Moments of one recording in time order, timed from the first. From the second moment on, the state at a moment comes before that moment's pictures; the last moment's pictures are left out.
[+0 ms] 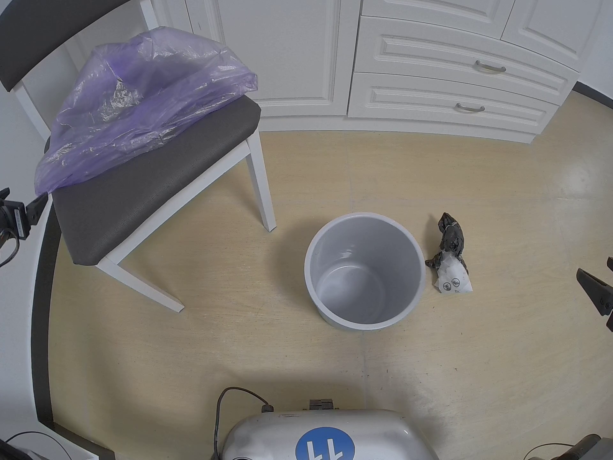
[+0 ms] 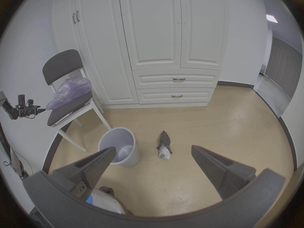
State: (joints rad) left arm 0.47 1.39 -0.67 -0.69 -0.26 0.23; right arm 0.00 0.76 -0.47 -0.16 0.08 0.00
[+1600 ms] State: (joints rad) left arm 0.42 1.47 -0.75 -0.73 -0.28 -0.05; right arm 0.00 0.78 -0.51 -0.17 0.11 0.05
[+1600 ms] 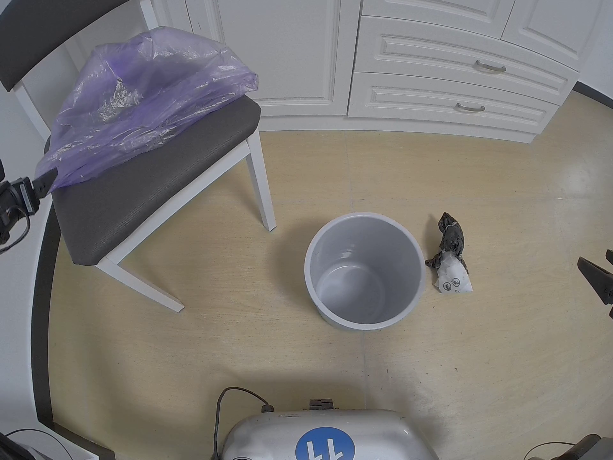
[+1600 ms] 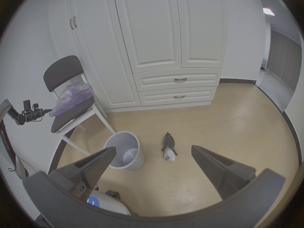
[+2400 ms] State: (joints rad) left arm 0.42 1.61 -0.72 -0.90 -0.24 0.03; right arm 0.00 0.76 -0.51 -0.17 0.12 0.05
